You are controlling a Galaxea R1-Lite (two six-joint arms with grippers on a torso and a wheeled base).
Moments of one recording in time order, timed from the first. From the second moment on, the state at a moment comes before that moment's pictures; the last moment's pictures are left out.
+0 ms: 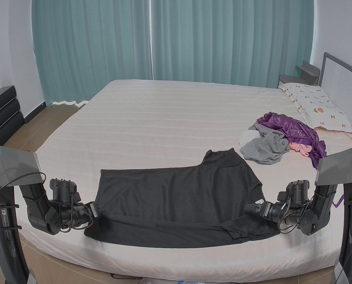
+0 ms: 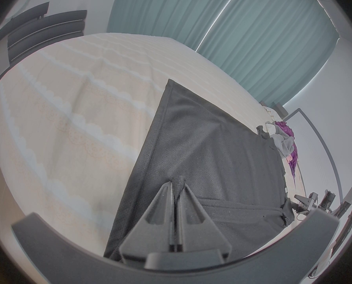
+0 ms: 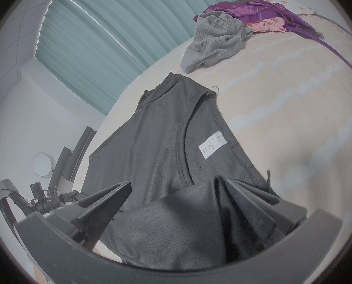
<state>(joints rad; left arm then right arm) -0.02 2.29 -0.50 -1.01 -0.20 -0.46 0.14 2.41 -0.49 -1.23 0.29 0.53</state>
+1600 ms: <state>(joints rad) -0.02 2.13 -0.38 -1.01 -0.20 -0.47 0.04 2.26 -0.23 -1.49 0.35 0.56</state>
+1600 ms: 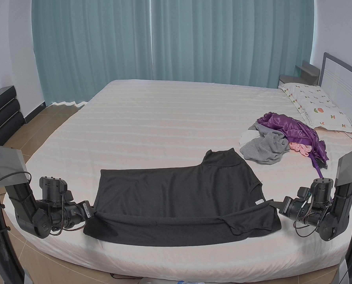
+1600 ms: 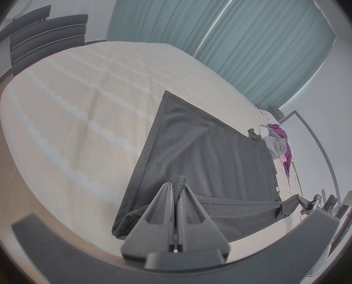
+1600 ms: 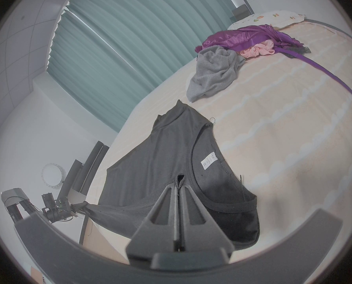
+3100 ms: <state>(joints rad) -0.04 2.18 -0.44 -1.00 -0.12 -0.42 0.02 2.30 -0.28 -1.55 0.35 0.57</state>
